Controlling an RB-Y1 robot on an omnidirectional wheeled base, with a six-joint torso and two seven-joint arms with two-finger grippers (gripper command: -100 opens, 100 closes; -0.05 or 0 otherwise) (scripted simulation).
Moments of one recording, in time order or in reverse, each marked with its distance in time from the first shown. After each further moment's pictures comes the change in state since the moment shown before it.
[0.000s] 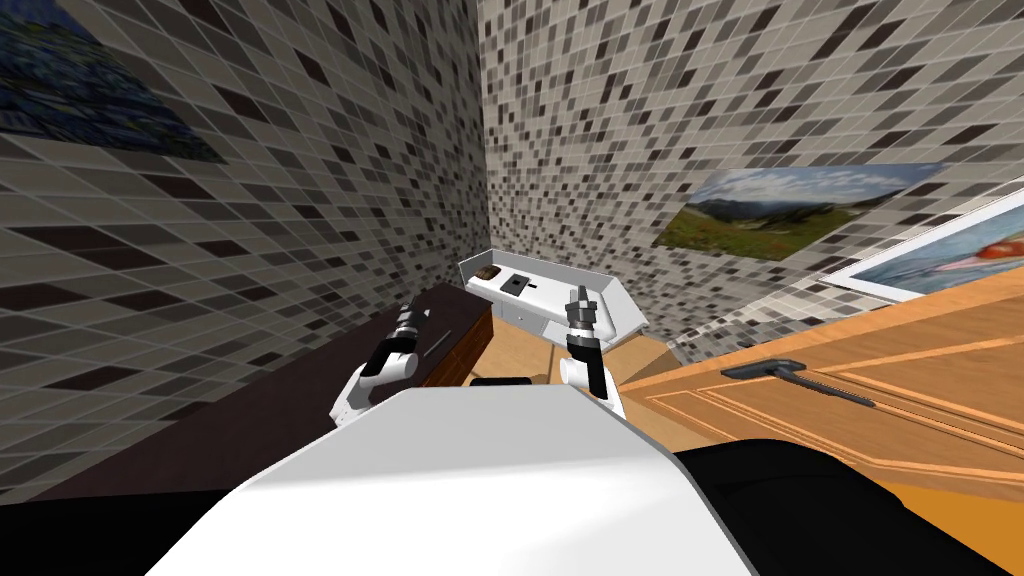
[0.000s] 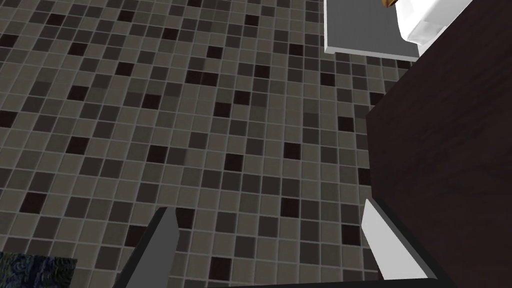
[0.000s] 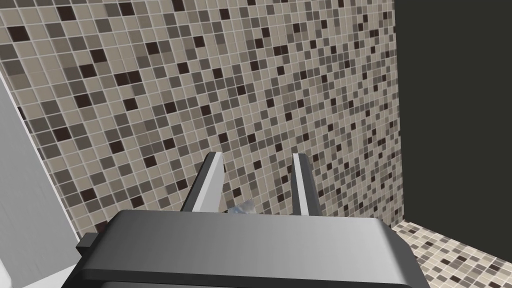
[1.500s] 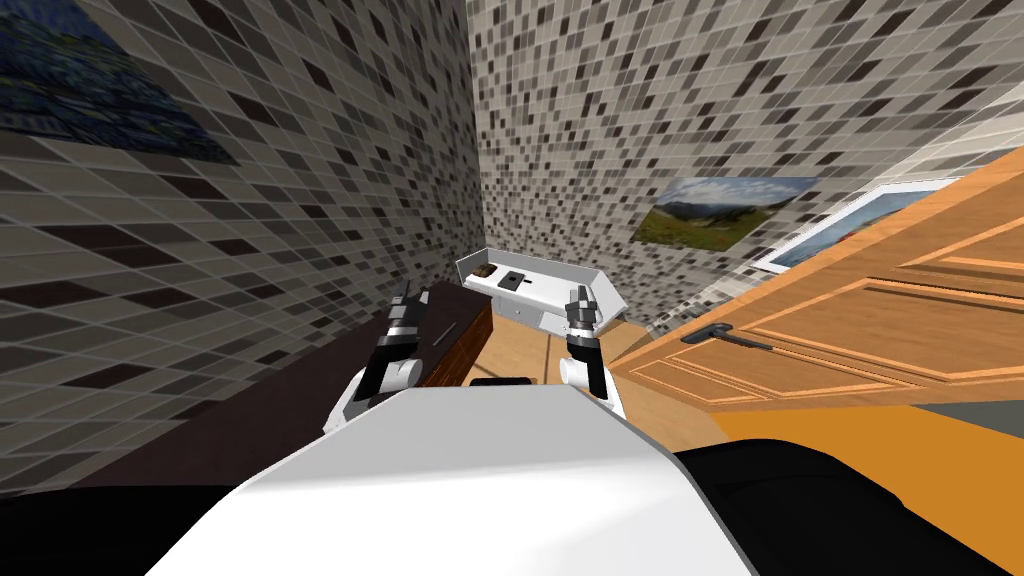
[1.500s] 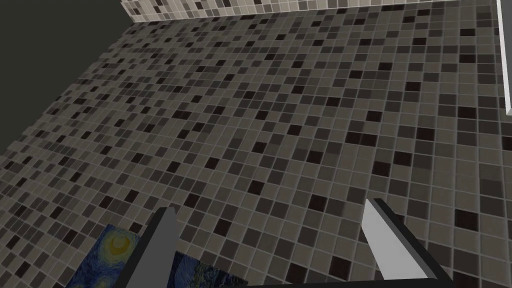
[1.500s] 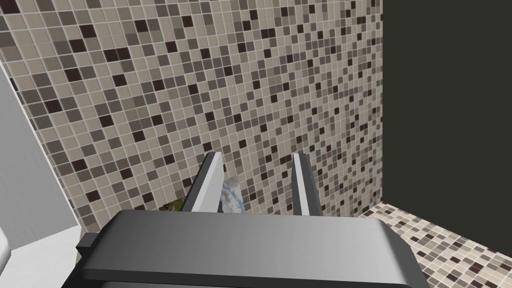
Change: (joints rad) left arm 0.101 -0.022 -0.115 -0.206 -0.091 -0.383 -0.118; right arm 0.000 0.000 0.000 0.000 0.000 0.000 0.000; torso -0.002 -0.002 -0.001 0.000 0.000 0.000
